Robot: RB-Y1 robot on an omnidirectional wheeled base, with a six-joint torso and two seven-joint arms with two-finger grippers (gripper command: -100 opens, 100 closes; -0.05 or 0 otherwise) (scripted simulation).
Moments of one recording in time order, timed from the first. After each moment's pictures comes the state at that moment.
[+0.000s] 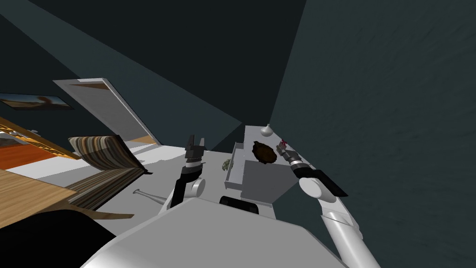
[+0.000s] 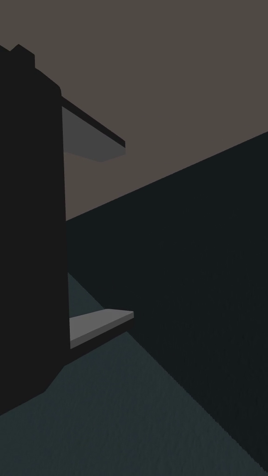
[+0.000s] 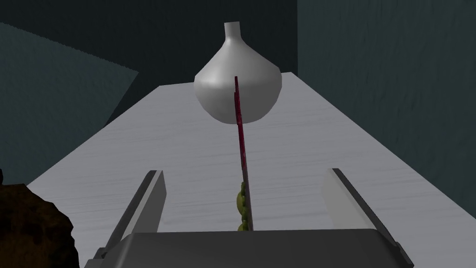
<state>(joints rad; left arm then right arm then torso) 0.48 -0.02 0.04 -2.24 0.09 -0.60 -0.04 0.14 -0.38 -0.20 -1.98 -0.87 0.25 -1.25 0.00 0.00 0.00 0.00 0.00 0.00</state>
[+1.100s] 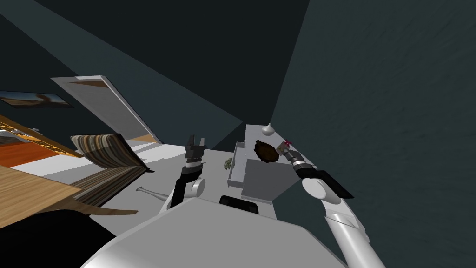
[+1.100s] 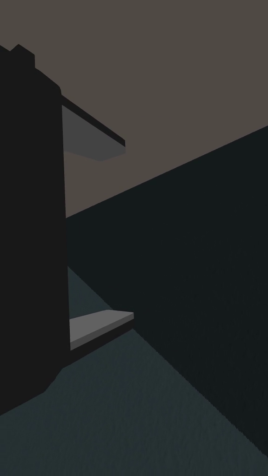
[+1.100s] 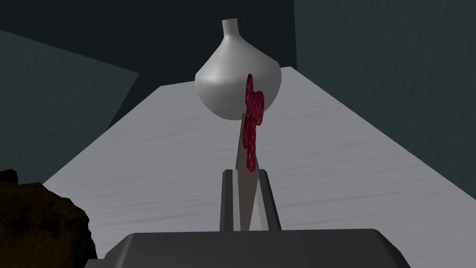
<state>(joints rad) 0.48 -0.02 0.04 -2.24 0.09 -0.59 -0.04 0.14 -0.40 -0.23 -1.98 -0.90 0.24 -1.30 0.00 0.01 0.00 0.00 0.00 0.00</state>
